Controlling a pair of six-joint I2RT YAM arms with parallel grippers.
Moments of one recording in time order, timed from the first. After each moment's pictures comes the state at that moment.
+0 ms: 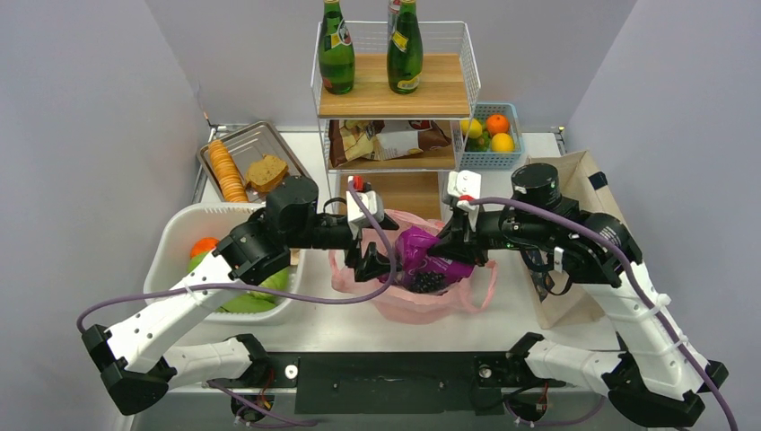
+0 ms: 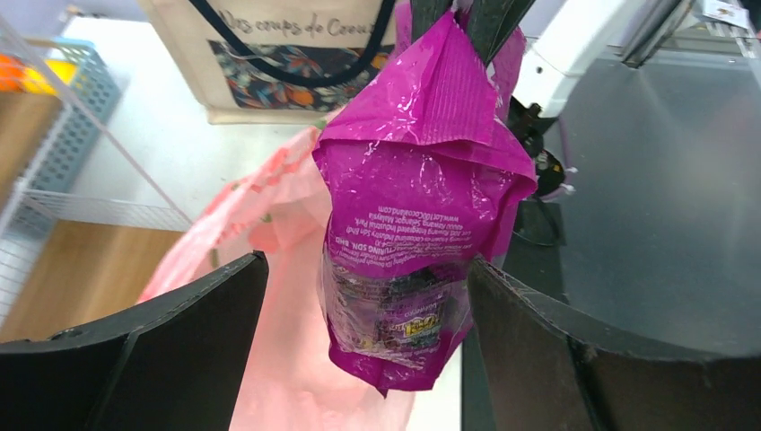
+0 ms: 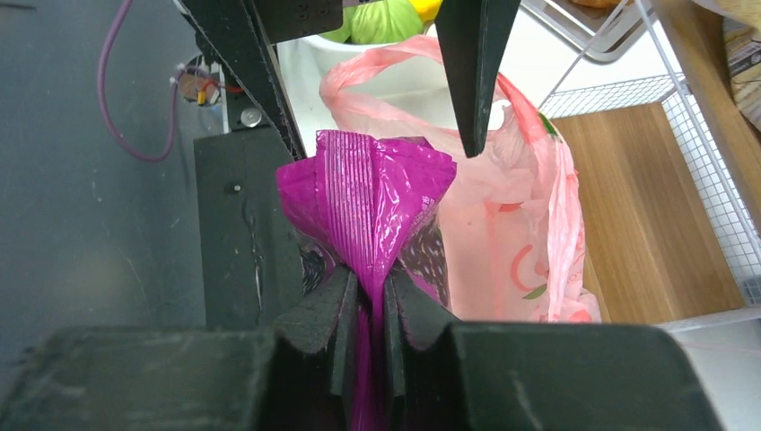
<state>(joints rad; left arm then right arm) -0.87 1.10 1.23 -0.37 0.59 0.11 0.69 1.04 1.56 -1.02 -0.63 -0.30</state>
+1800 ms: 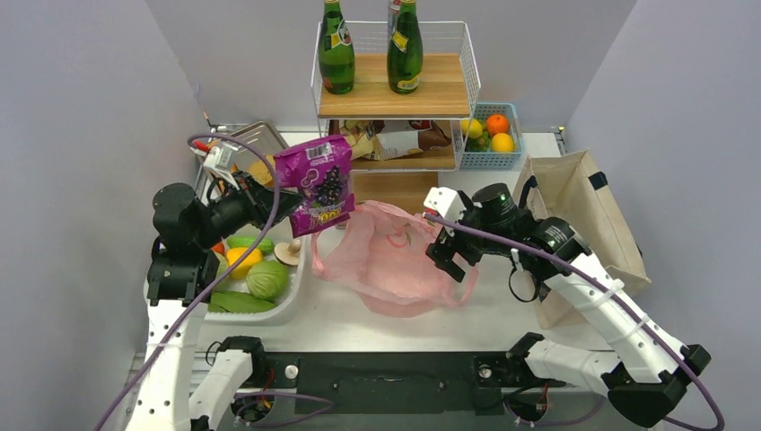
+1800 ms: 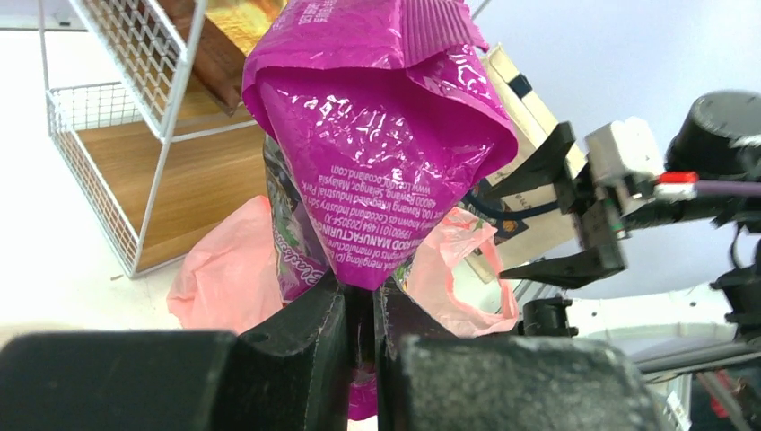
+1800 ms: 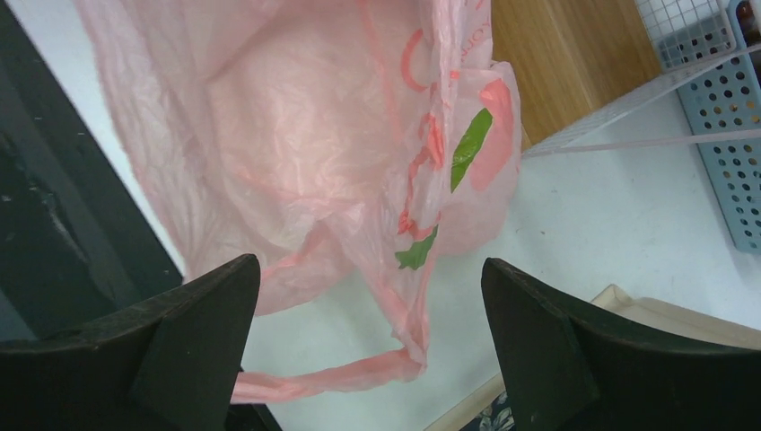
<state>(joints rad) -0.07 0.80 1.05 -0.32 0.74 -0.53 0.68 1.05 1.27 -1.01 -0.20 -0.38</state>
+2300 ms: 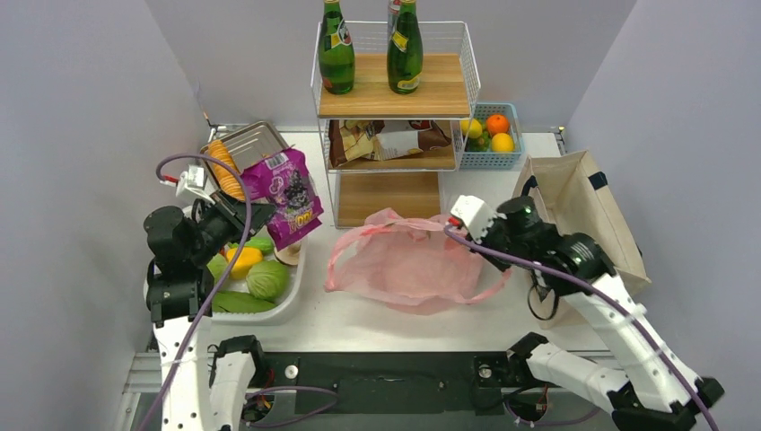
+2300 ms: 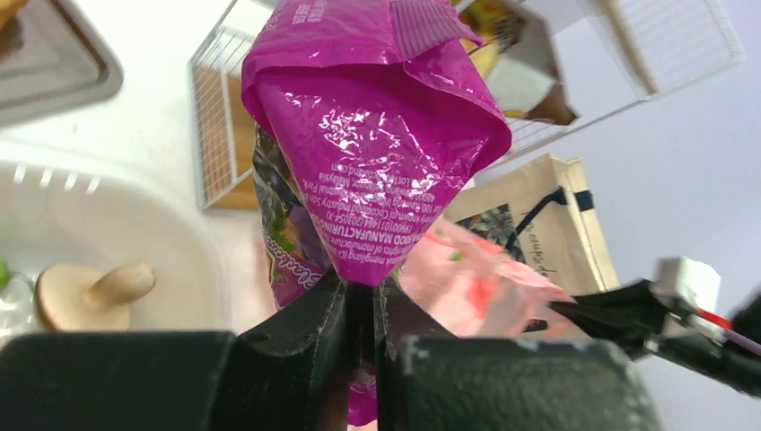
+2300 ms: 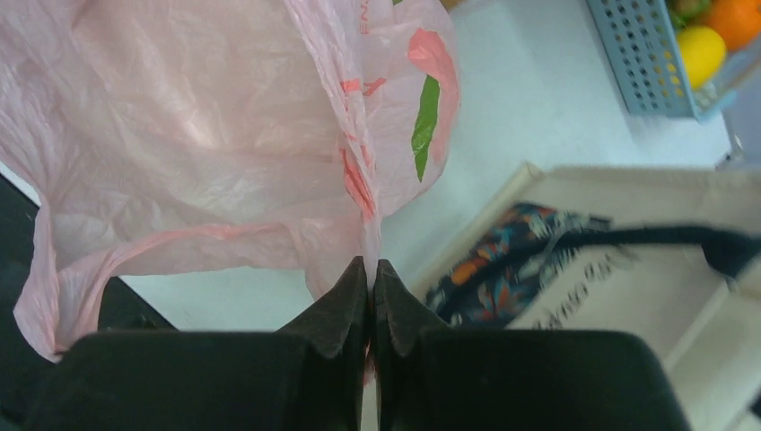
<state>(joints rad) 0.17 0.68 0.95 -0.42 0.64 -0.73 0.63 0.99 1.20 -1.05 0.04 -0.46</state>
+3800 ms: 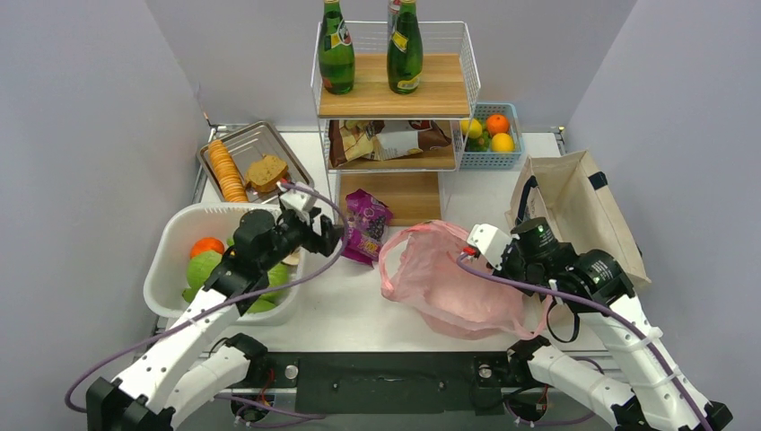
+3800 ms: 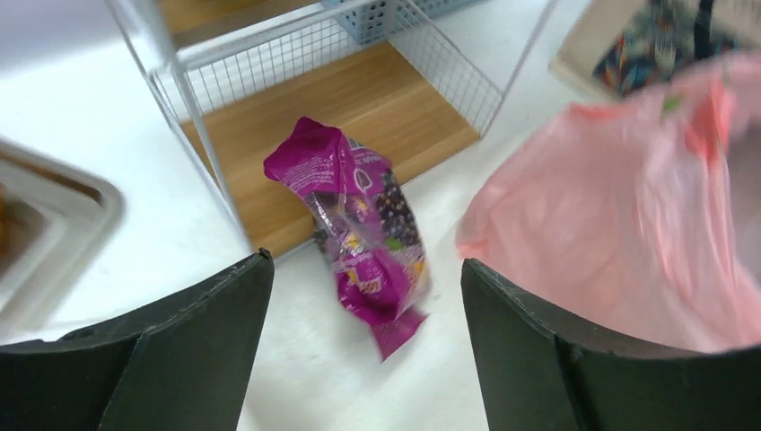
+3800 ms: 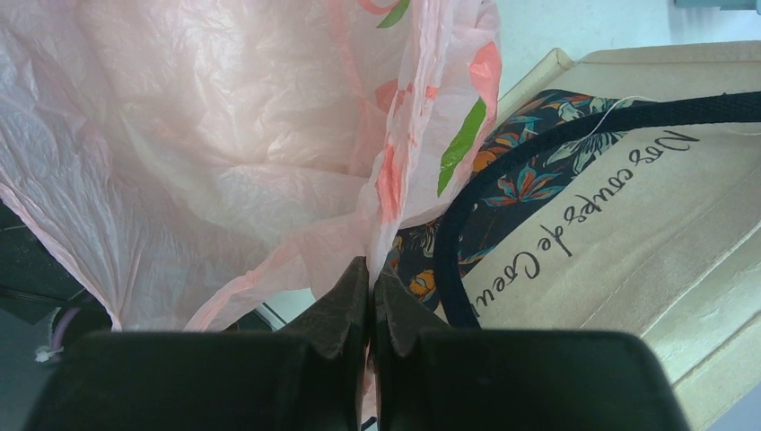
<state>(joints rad) -0.50 0.89 0.66 0.02 0.14 -0.22 0.57 0.82 1.16 -1.35 0.11 -0.58</state>
